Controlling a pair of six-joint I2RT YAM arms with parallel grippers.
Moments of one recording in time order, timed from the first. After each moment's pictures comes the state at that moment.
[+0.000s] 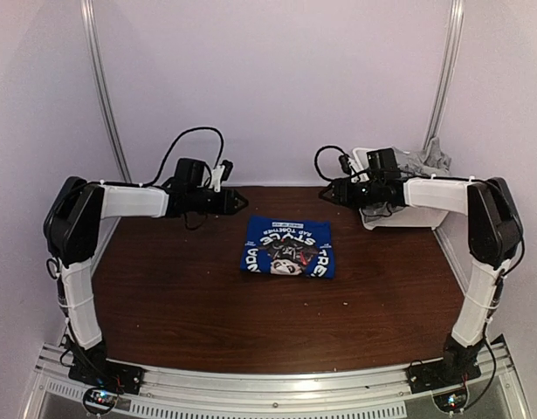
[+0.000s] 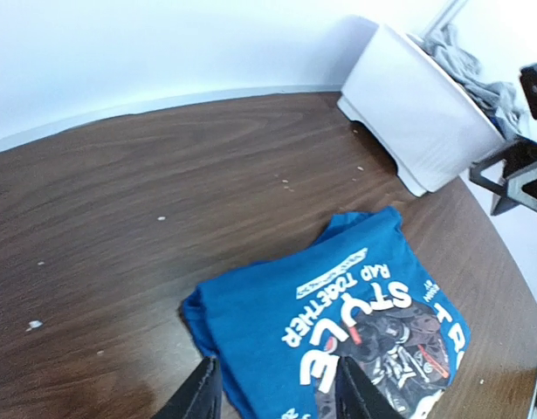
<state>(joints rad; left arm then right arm) -0.46 1.99 1.37 0.09 0.39 -0.26 0.32 1.88 1.37 -0.09 -0.51 0.36</state>
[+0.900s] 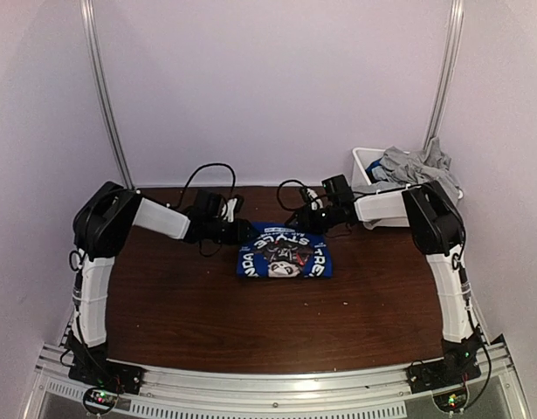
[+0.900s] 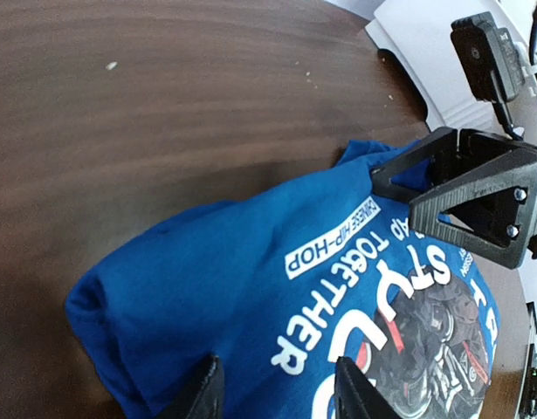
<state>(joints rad) -0.52 2.27 1.40 0.25 0.45 -0.45 0.43 2.35 1.68 -0.05 -0.56 0.40</state>
